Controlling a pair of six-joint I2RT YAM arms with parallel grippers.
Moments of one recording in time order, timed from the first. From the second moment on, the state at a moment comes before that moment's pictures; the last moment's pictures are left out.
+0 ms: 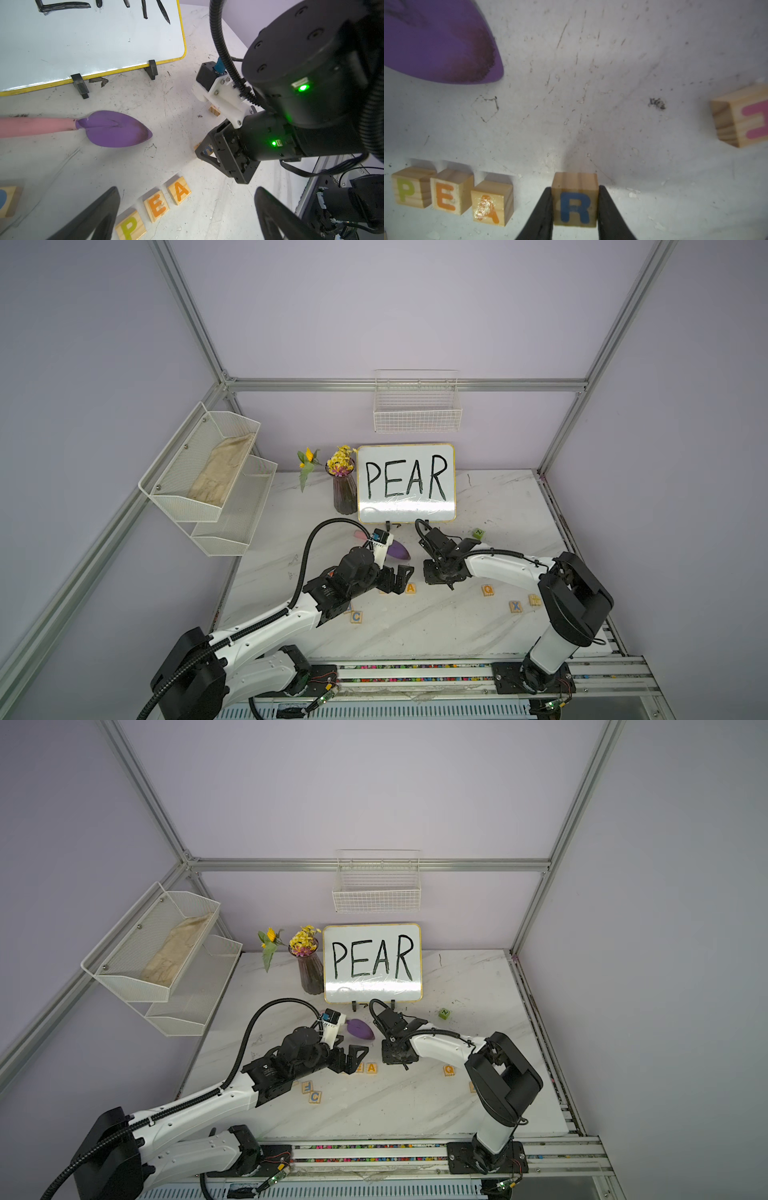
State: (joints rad) left arm -0.77 1.10 0.62 -0.03 0.02 -0.41; right arm 0.77 1.70 1.04 -0.59 0.06 0.65
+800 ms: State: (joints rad) left arm -0.77 1.05 0.61 -0.05 -0.02 -0.41; right arm 0.87 1.75 1.05 -0.59 0.06 0.73
